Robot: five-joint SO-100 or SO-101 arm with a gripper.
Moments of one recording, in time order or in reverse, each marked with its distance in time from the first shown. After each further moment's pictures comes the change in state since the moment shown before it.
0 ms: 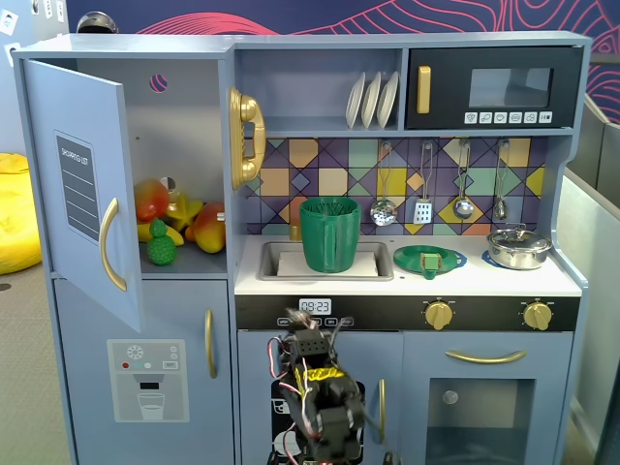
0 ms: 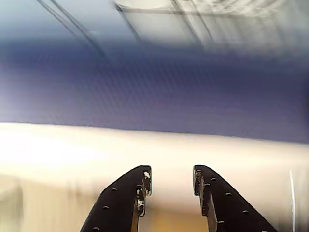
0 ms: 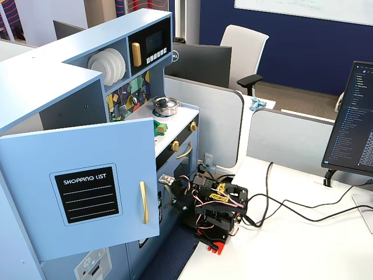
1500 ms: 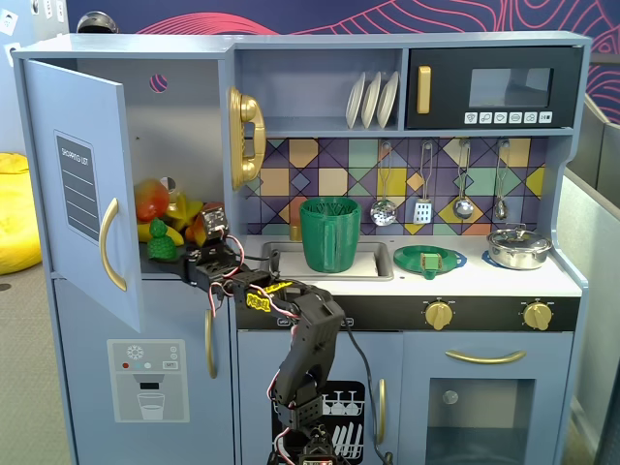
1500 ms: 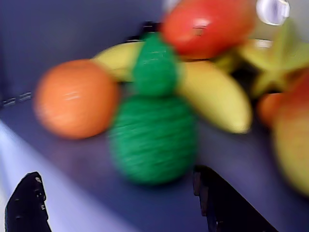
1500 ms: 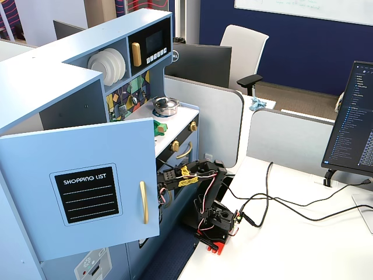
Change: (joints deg) arm -22.1 -66.5 -53.0 -70.8 -5.2
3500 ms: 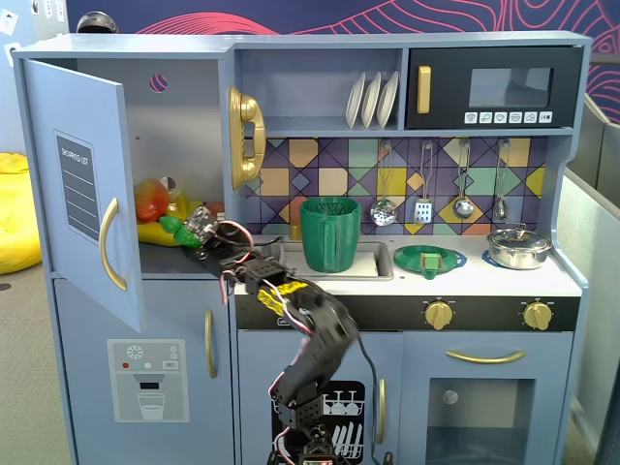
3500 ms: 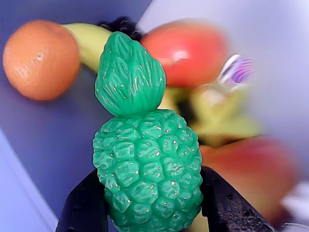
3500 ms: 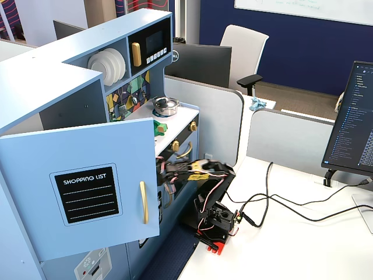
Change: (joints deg) arm 0.7 20.5 1.8 15.1 -36.2
